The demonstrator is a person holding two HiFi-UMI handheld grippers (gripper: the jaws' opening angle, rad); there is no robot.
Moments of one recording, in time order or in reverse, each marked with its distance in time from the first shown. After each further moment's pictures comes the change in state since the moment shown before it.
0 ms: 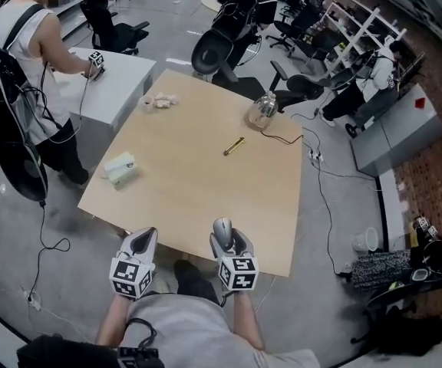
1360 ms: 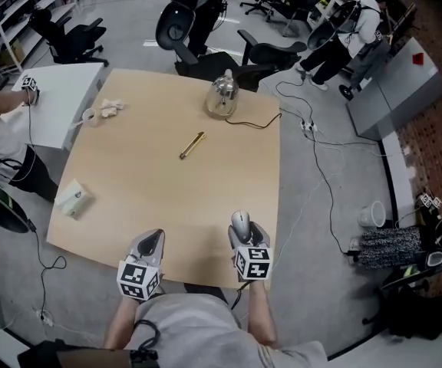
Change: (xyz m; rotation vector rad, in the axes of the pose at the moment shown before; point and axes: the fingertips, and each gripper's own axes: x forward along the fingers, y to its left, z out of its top) left arm 0.216 -0.120 0.000 0.030 0.132 -0.115; right arm 0.038 -0.277 -0.014 0.117 0.094 -0.170
